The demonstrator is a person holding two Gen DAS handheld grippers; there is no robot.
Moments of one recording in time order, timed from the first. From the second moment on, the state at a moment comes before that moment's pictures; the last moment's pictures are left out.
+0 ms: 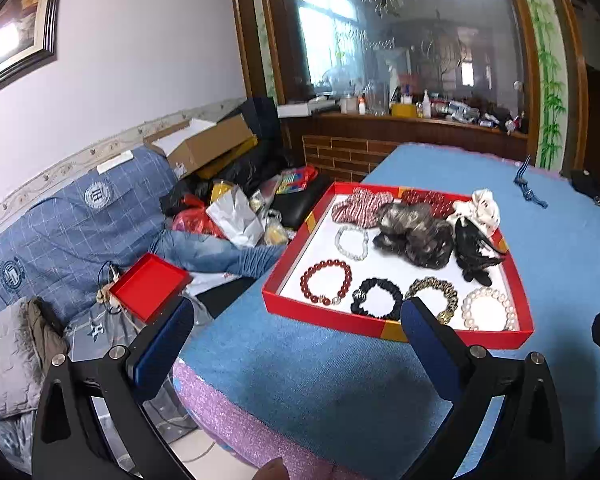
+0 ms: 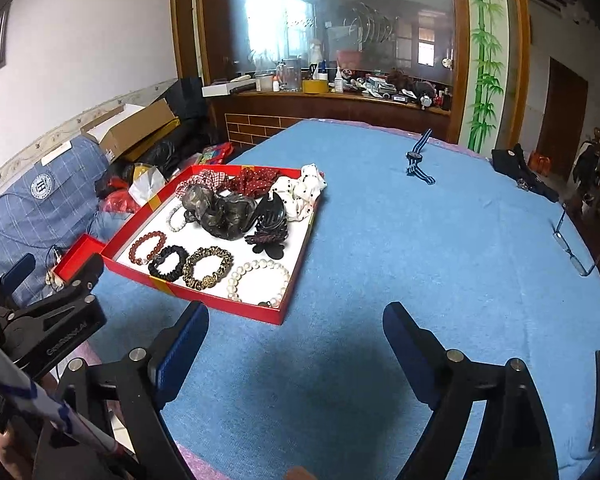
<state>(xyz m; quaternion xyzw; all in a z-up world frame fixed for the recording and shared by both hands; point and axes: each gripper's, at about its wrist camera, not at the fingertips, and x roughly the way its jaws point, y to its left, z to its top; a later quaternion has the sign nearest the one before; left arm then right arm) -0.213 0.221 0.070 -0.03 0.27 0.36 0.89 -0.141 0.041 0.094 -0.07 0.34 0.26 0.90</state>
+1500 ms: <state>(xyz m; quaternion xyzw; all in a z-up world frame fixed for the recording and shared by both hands) -0.201 0.234 0.044 -0.03 0.33 0.36 0.87 -0.137 0.067 0.074 -0.10 0.38 0.27 0.88</state>
